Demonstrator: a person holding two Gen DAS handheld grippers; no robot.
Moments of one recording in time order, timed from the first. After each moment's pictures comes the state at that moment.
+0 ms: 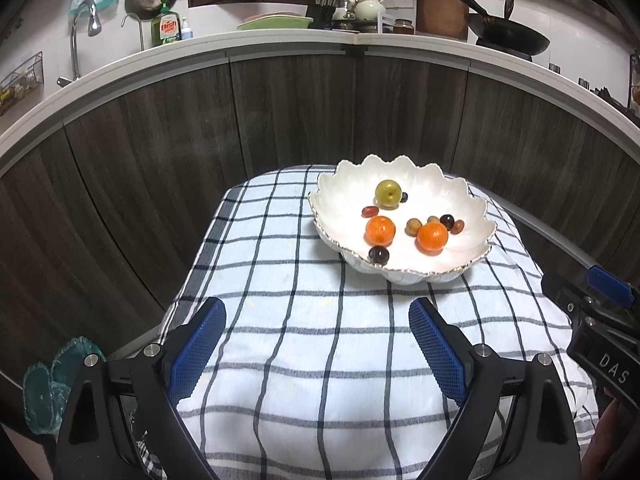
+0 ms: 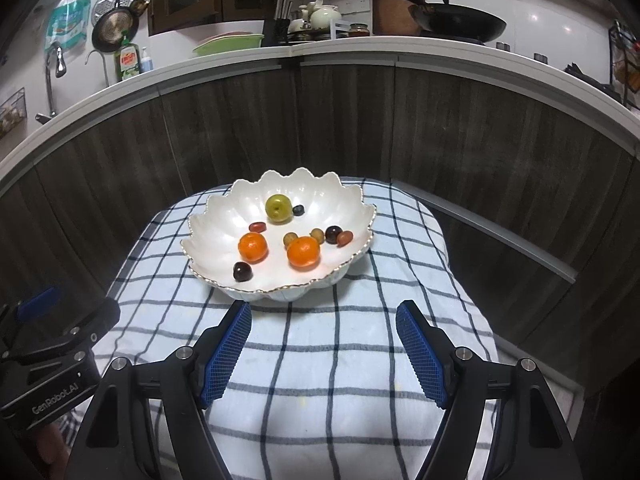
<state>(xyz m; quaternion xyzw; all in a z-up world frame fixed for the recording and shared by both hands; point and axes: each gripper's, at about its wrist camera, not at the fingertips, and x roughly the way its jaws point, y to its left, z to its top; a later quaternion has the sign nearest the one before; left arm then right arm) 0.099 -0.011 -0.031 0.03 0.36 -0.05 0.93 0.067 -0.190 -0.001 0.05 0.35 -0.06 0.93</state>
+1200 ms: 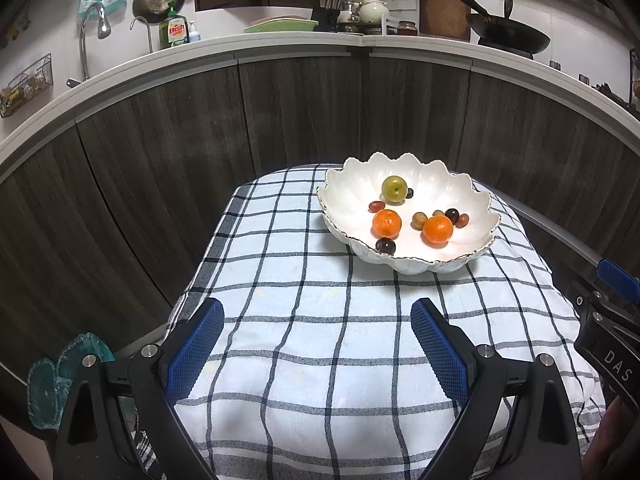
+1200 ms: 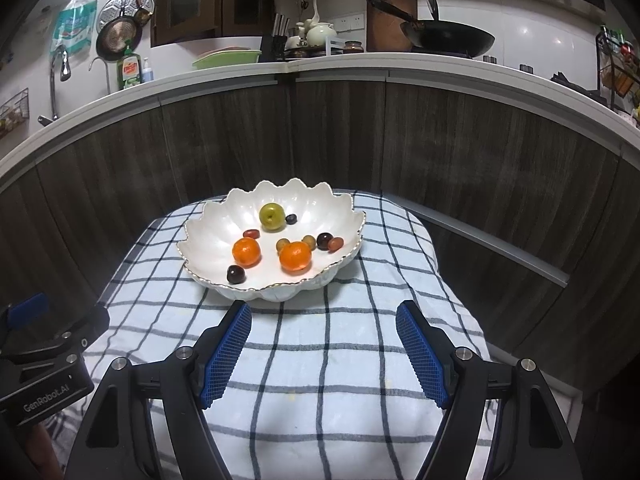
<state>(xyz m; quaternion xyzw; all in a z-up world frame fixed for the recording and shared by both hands) 0.084 -0.008 -0.034 0.03 0.35 -0.03 0.94 0.047 -0.188 -0.007 0.03 0.32 -0.08 0.94</state>
